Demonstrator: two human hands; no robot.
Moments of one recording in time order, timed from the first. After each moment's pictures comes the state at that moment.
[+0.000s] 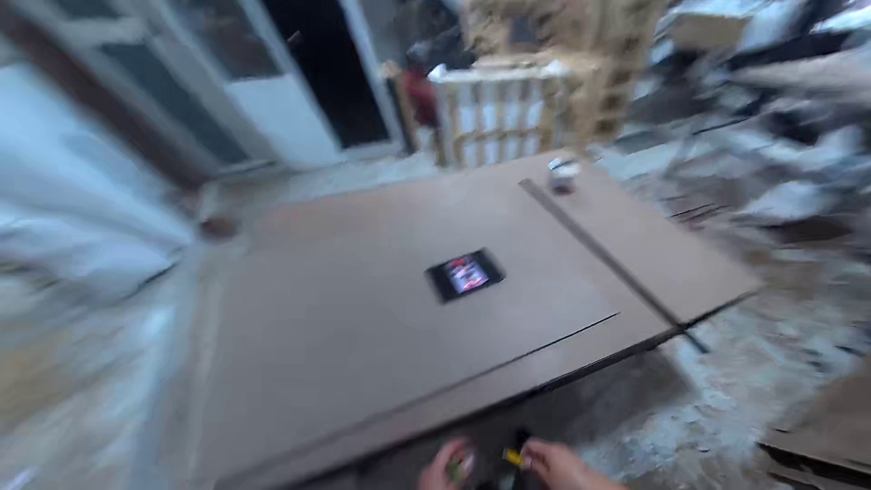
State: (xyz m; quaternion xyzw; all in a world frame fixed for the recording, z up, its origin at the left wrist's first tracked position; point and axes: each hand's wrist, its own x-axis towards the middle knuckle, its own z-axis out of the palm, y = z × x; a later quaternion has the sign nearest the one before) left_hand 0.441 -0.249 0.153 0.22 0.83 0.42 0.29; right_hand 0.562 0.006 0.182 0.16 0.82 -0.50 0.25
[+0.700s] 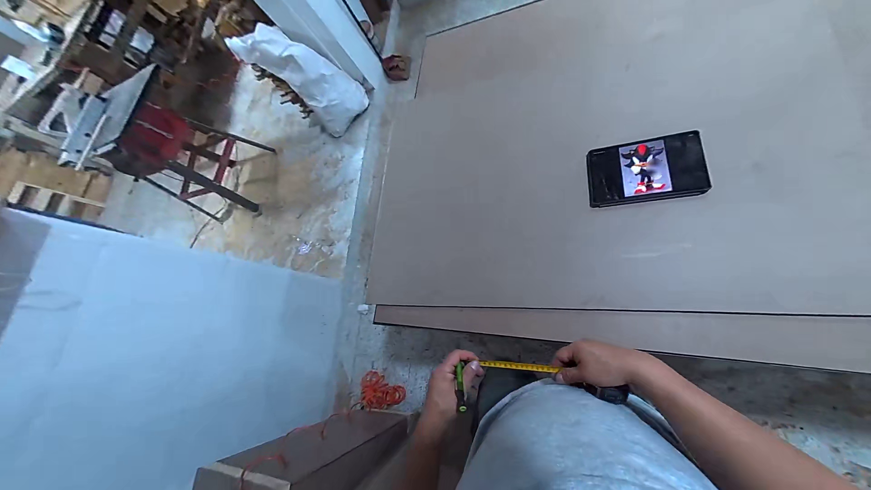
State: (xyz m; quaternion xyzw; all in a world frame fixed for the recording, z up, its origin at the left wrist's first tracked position) left_hand 0.382 -0.357 0.161 -0.03 0.86 0.48 0.19; right_hand 0.362 -0.018 0.134 -0.18 0.75 -0.42 0.47
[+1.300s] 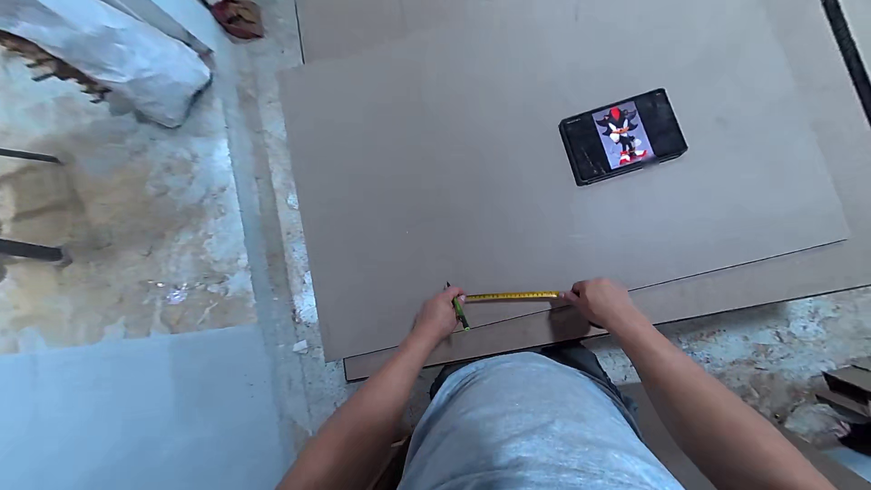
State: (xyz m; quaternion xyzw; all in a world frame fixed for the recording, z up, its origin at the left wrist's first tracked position) left_hand 0.120 -0.384 0.065 0.17 0.90 0.16 0.37; right_hand 0.266 -0.060 0.073 0.20 0.90 -0.19 0.33
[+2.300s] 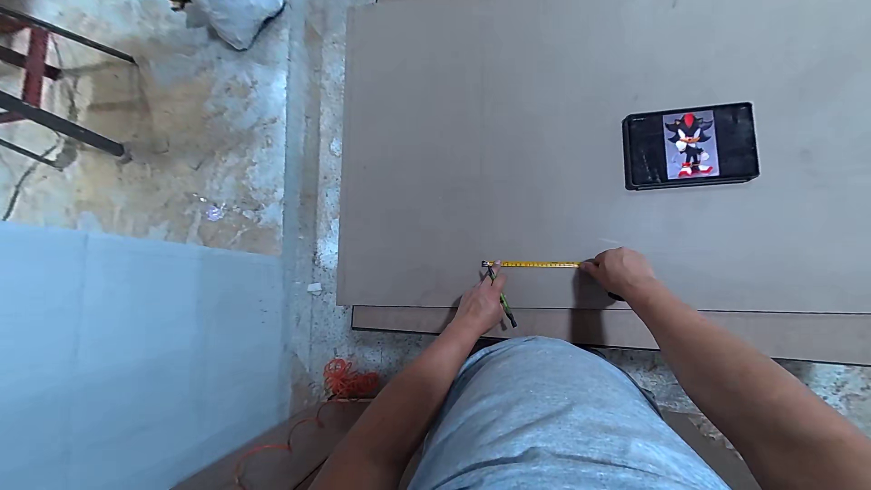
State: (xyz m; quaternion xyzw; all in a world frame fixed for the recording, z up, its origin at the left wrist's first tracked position) left_hand 0.183 -0.344 0.038 0.22 0.92 0.10 0.31; right_hand 0.196 -0.031 0.056 0.12 0.93 -0.09 0.33
